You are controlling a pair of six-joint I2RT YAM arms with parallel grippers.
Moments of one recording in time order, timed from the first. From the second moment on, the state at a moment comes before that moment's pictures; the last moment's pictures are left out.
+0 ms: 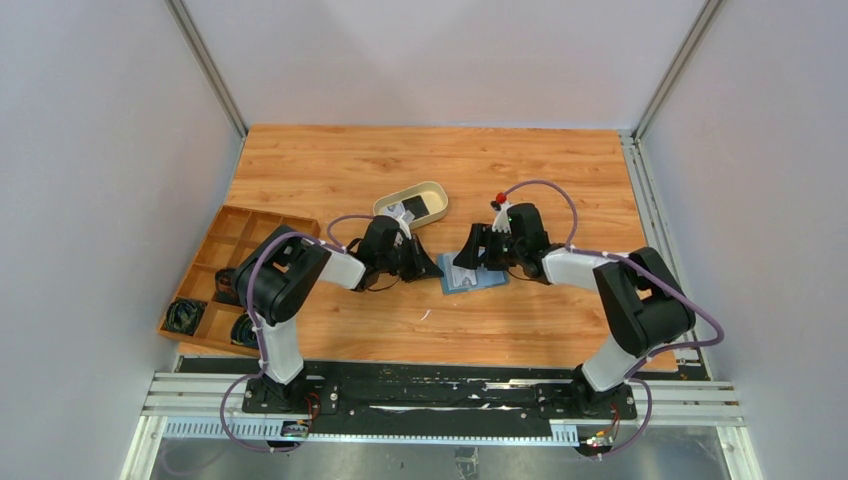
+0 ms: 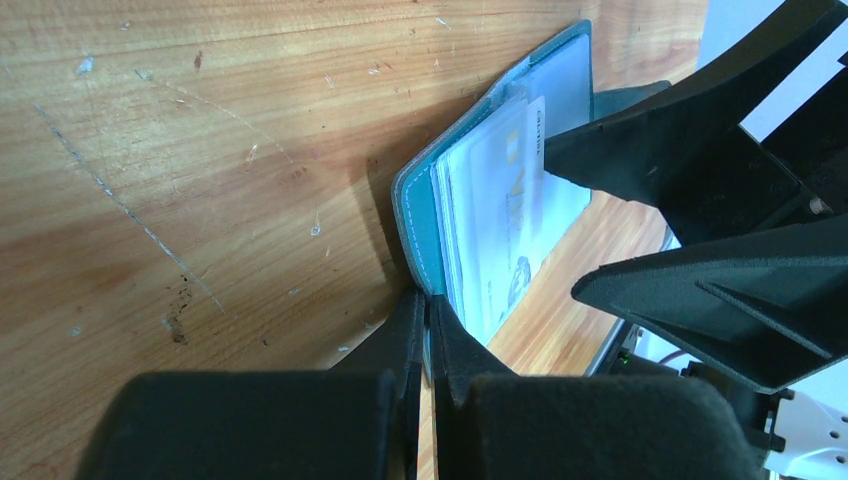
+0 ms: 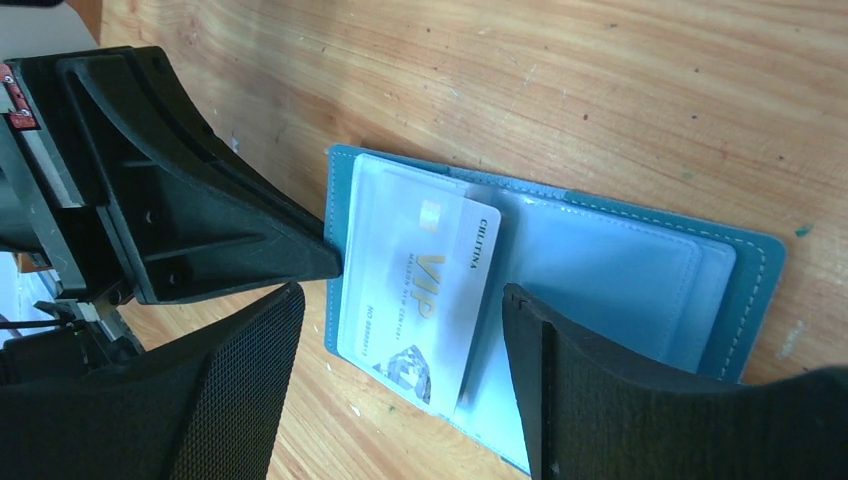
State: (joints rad) left arm -0.57 1.87 0.72 0.53 0.46 -0.89; right arm 0.43 1.61 0.71 0.20 -0.43 0.46
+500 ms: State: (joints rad) left arm -0.57 1.87 0.72 0.52 0.46 -0.89; right arm 0.35 1.66 0.54 0.56 -0.65 0.65
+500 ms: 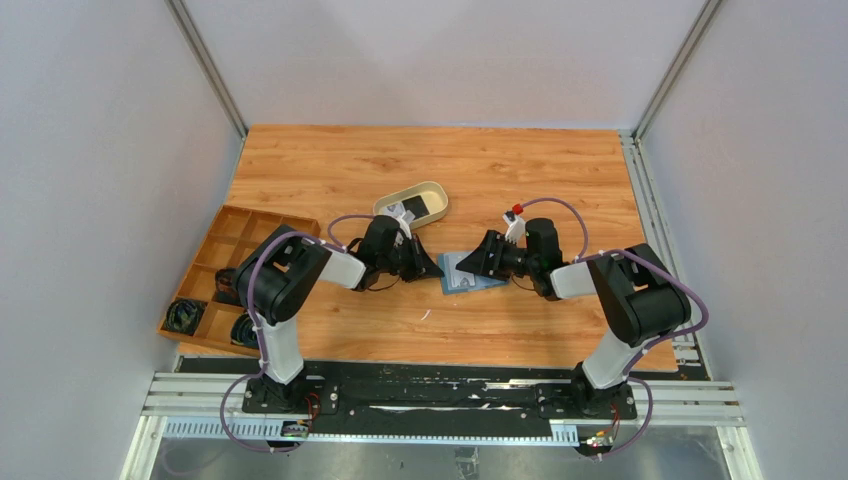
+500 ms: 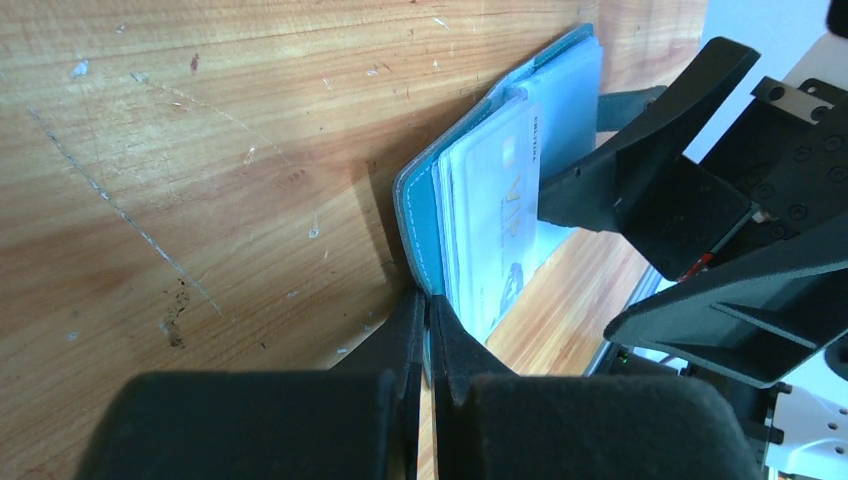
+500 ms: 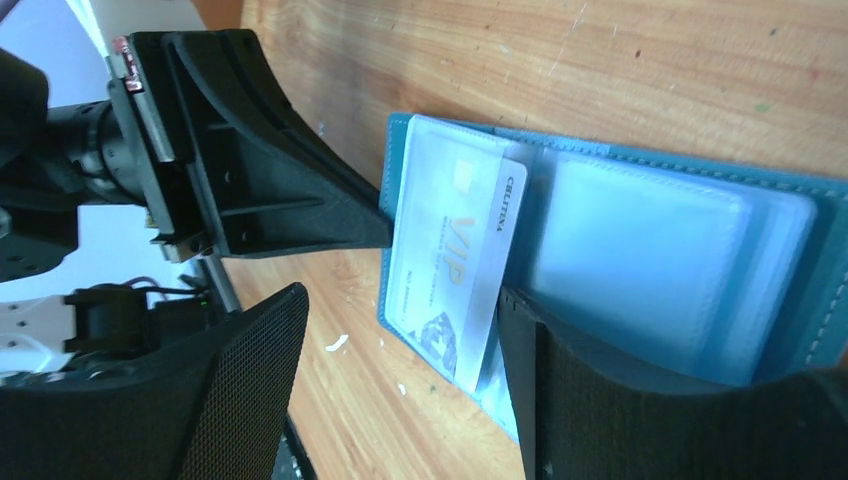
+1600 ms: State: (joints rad) left arm -0.56 1.87 0.73 0.51 0.47 -0.88; right arm 0.36 1.89 0.58 0.95 -0.84 0.91
